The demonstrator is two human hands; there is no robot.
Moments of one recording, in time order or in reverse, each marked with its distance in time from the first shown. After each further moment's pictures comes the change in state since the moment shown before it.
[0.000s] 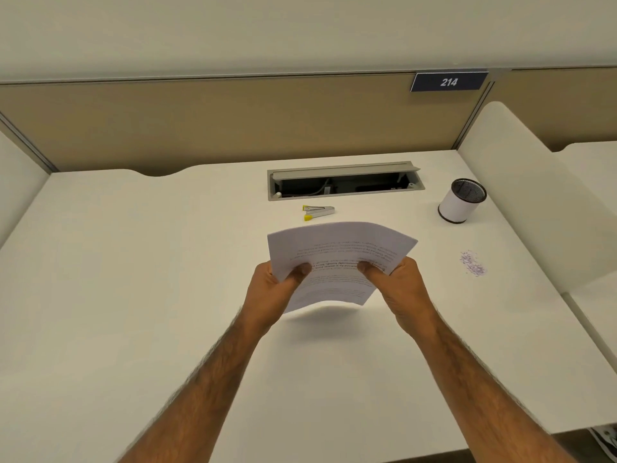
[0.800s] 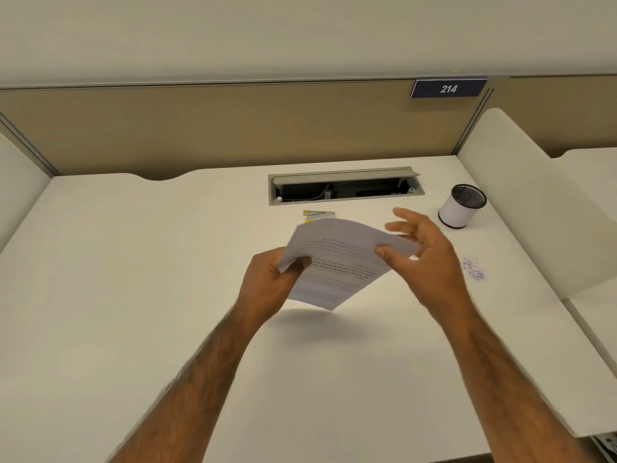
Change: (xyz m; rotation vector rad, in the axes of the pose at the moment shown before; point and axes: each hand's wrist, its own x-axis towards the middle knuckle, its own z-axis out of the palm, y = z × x) left_hand 0.011 0.030 -0.010 0.334 0.005 0.094; right_hand -0.005 -0.063 -0.021 -0.266 0.092 -0.194
